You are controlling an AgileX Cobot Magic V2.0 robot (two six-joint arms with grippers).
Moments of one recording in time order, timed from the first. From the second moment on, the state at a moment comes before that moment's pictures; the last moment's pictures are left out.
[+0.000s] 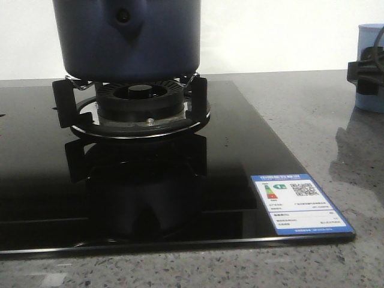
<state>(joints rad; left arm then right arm) -0.37 1.14 -1.10 -0.54 0.12 0.49 0.07 1.59 -0.53 0.22 -0.82 -0.15</state>
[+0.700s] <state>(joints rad) -0.37 1.14 -1.10 -0.53 0.12 0.49 0.09 1.39 -0.63 0.03 -0.46 -0.15</state>
